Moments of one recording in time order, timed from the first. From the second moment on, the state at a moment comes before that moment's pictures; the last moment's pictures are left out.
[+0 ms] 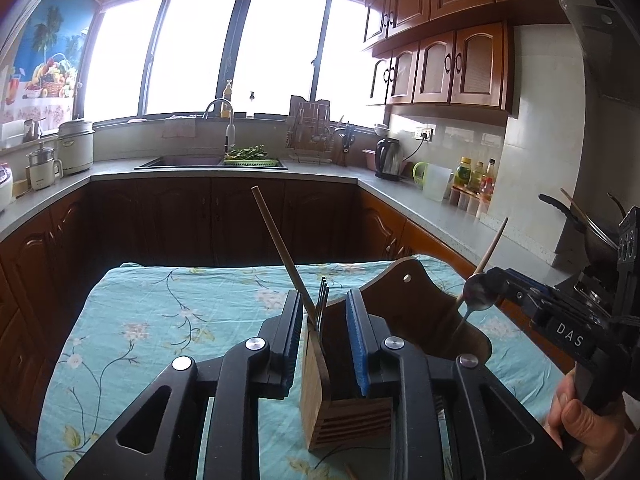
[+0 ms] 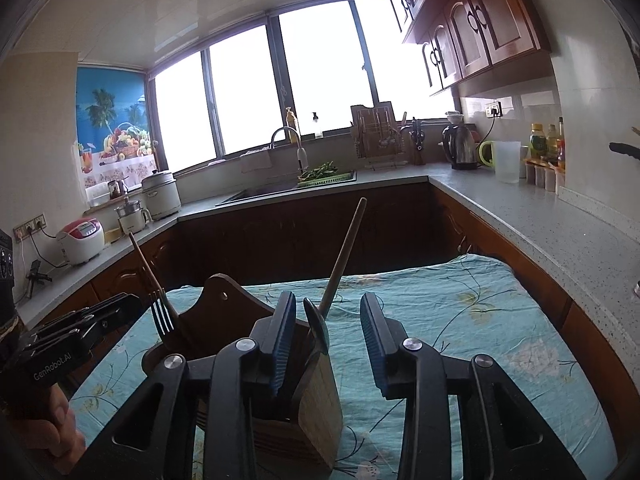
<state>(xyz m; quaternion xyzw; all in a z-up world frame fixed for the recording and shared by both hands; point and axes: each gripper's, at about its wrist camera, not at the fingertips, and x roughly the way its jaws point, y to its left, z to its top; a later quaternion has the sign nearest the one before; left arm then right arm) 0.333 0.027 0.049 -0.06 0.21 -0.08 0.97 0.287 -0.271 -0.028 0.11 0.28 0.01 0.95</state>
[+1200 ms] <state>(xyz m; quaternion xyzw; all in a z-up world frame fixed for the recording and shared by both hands) 0.138 0.045 0.015 -0.12 0.30 -0.05 0.95 0.083 -0.287 -0.038 0.22 0.35 -0.02 0.91</state>
